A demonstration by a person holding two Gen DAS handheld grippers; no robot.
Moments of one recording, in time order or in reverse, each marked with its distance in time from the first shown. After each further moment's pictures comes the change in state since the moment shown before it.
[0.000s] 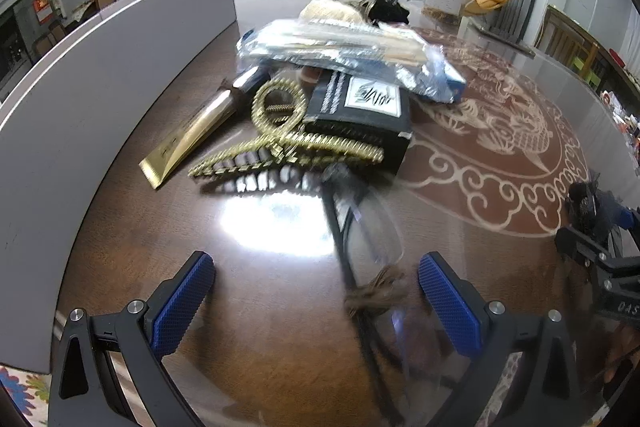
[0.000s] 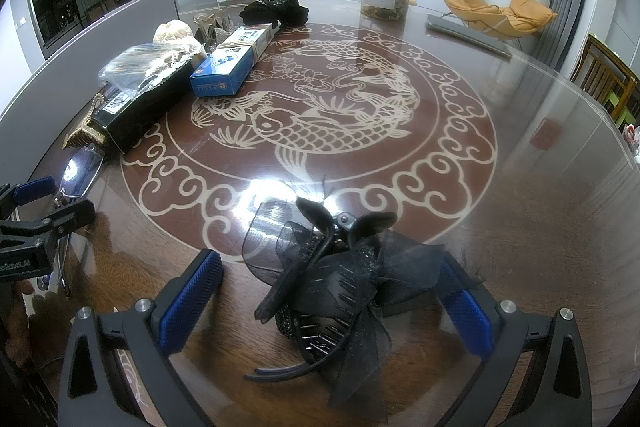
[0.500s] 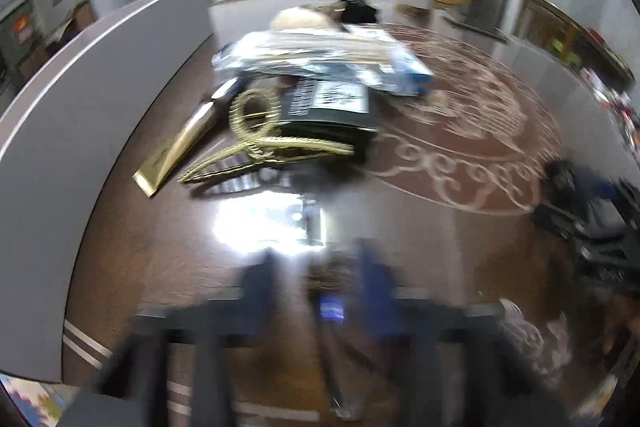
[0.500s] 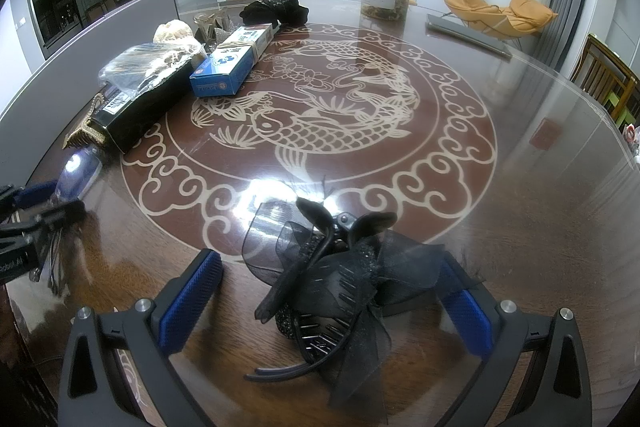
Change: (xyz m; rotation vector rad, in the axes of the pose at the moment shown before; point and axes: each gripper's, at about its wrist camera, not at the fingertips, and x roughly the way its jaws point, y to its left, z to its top) left arm -0.015 -0.014 -0.004 0.115 -0.022 -0.038; right arm 0.000 -0.001 0.000 0.002 0.000 0.003
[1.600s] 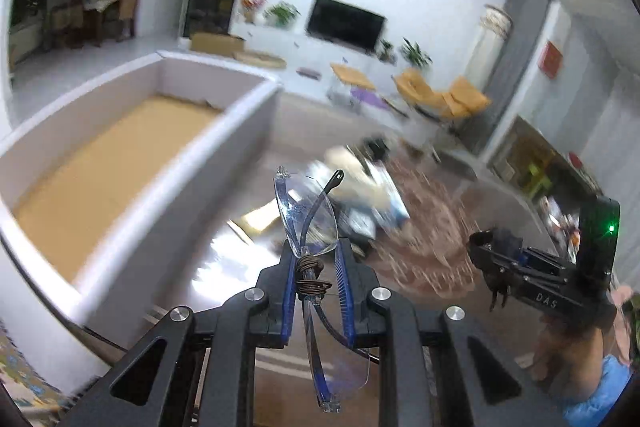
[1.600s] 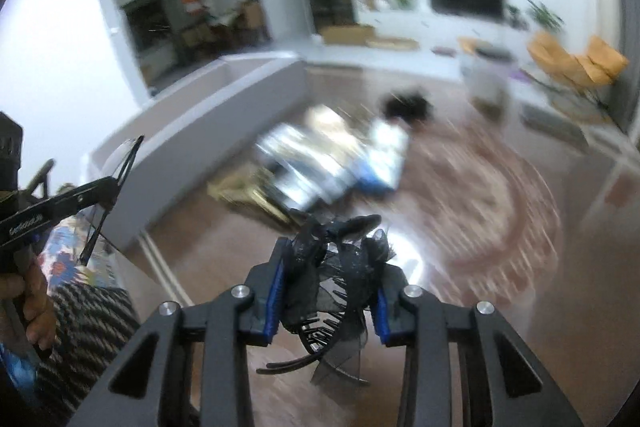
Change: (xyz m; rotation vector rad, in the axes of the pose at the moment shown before) left arm -0.157 0.113 -0.001 -0.325 -0.304 -0.135; right arm -0.106 0.085 0.069 -0.170 -0.189 0.383
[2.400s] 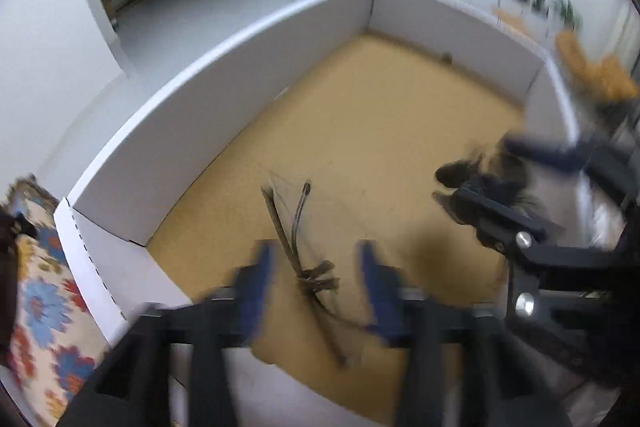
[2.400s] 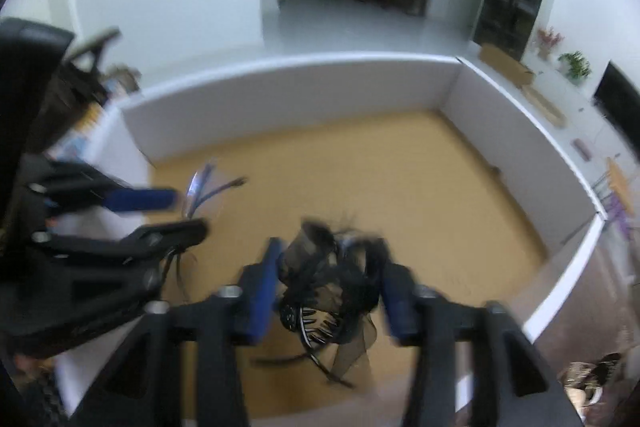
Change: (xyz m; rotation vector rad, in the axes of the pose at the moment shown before) left arm 0.104 0.221 0.069 -0.077 0.330 0.539; right arm 0.282 0.274 0.127 -0.564 0.186 0.122
